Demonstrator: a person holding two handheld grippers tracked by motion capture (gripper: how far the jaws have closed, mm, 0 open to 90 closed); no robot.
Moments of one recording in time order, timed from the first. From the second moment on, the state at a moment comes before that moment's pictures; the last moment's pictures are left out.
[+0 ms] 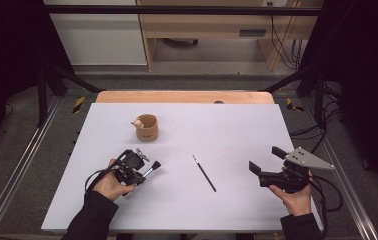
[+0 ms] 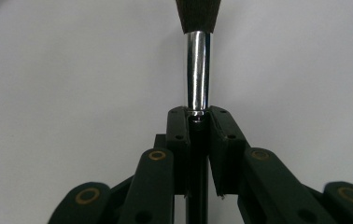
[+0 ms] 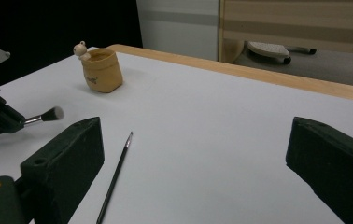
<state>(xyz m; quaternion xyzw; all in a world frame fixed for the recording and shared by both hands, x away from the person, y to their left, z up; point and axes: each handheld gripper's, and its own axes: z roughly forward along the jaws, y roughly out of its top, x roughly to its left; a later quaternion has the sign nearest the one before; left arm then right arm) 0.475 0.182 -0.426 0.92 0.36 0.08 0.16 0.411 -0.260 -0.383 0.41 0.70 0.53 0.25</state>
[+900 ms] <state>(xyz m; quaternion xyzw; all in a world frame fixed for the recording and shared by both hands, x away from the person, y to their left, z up) 0.462 0.191 -0.383 0.88 0.36 0.14 0.26 0.410 -0.261 -0.382 0.41 0.70 0.53 0.25</state>
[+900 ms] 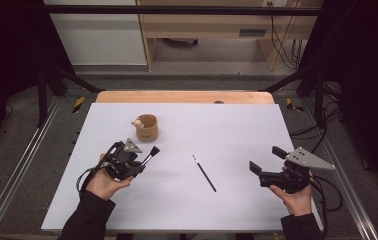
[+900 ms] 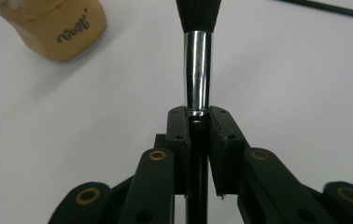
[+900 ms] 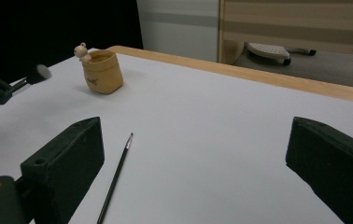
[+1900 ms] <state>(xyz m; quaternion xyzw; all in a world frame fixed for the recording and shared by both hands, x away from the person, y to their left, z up) 0.463 0.198 -0.357 0.76 0.42 0.24 0.43 0.410 -0.260 -0.382 0.41 0.70 0.53 0.25</state>
